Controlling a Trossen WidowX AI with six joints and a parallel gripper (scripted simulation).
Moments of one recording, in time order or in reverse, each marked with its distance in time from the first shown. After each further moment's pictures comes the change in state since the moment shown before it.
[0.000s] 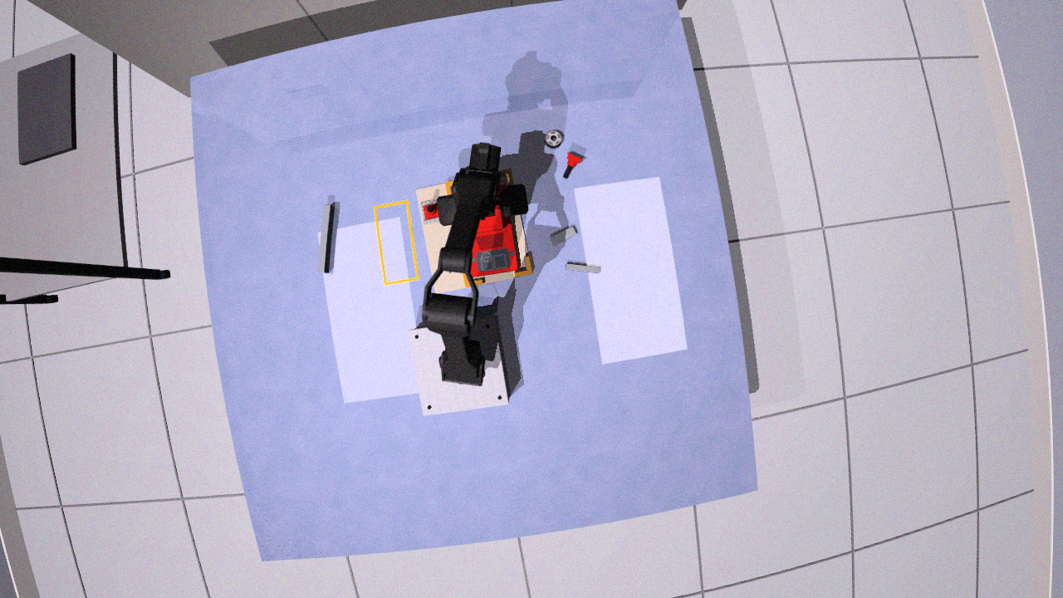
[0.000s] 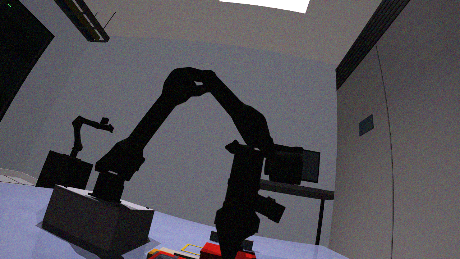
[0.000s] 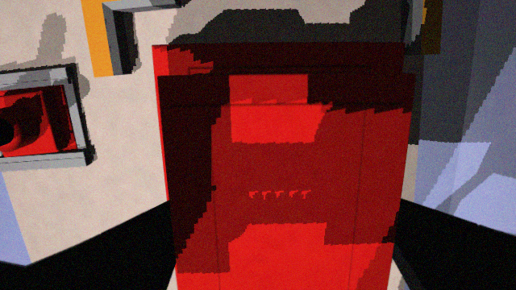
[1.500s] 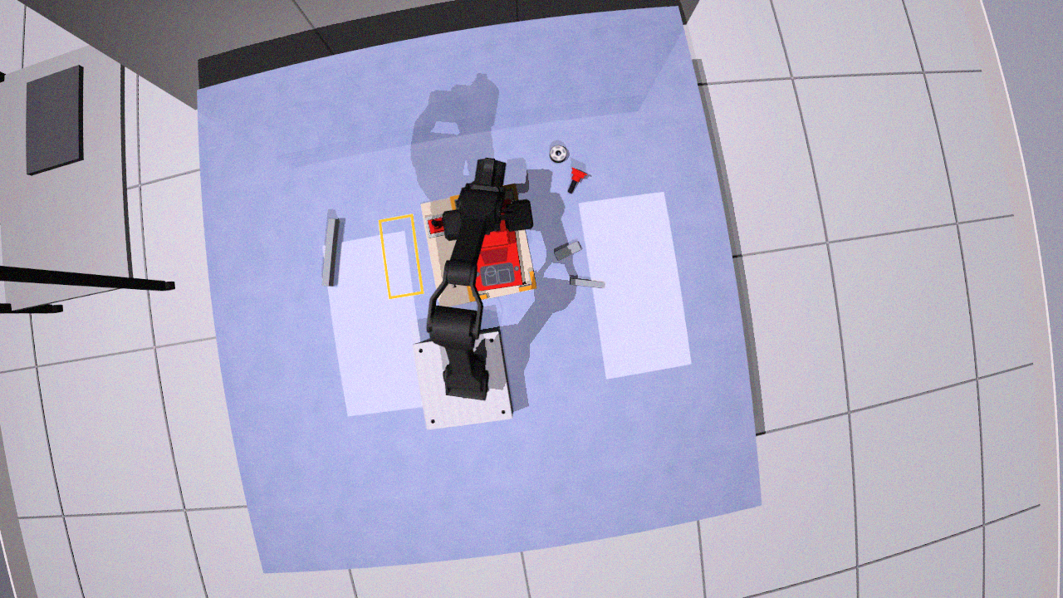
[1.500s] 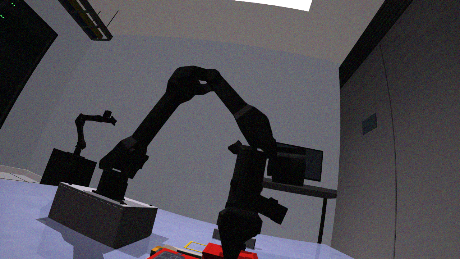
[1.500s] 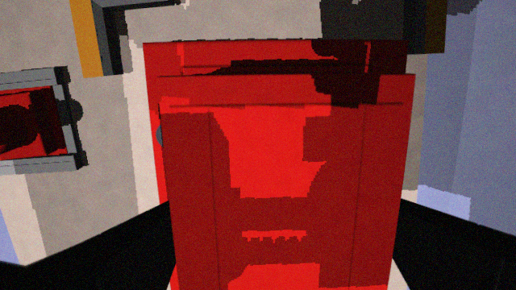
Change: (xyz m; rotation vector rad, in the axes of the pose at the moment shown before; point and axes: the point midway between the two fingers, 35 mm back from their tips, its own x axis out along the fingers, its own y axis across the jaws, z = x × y) arm 0.006 -0.001 0.000 0.001 0.001 -0.004
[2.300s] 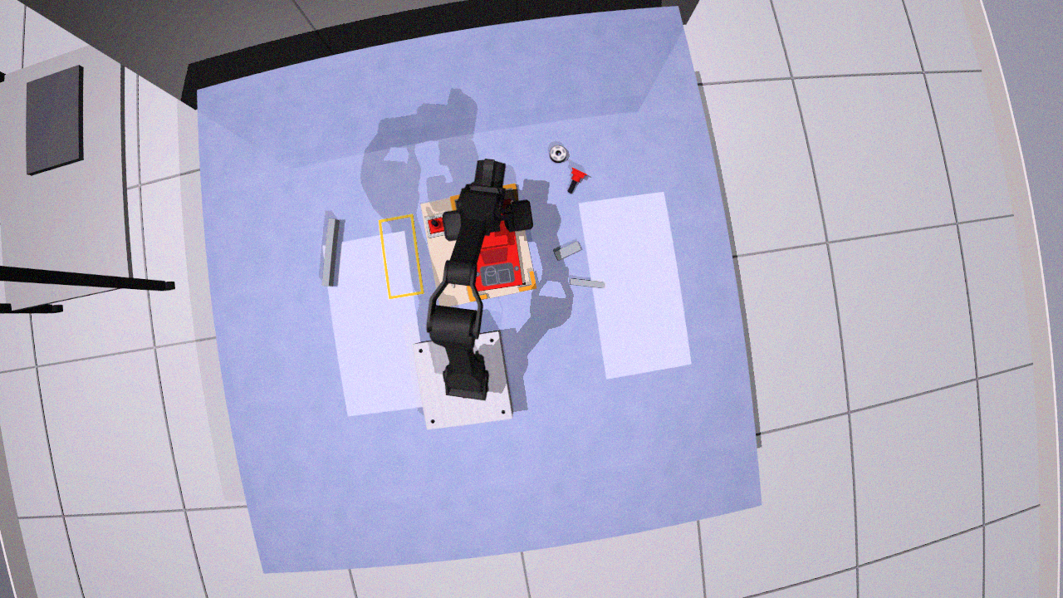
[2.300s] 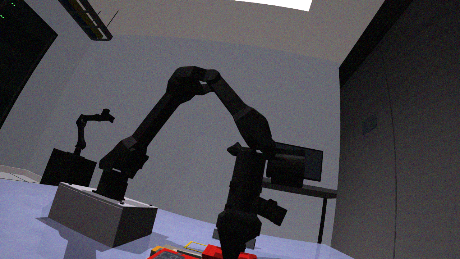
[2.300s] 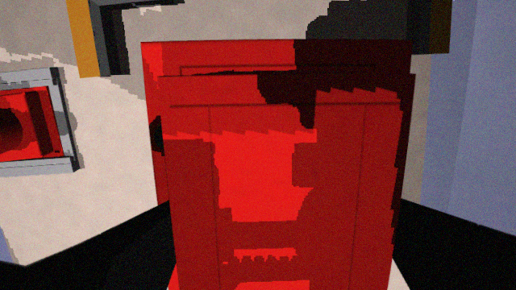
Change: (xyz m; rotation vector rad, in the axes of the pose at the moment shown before) arm 0.003 0.000 0.000 -0.002 -0.005 -0.002
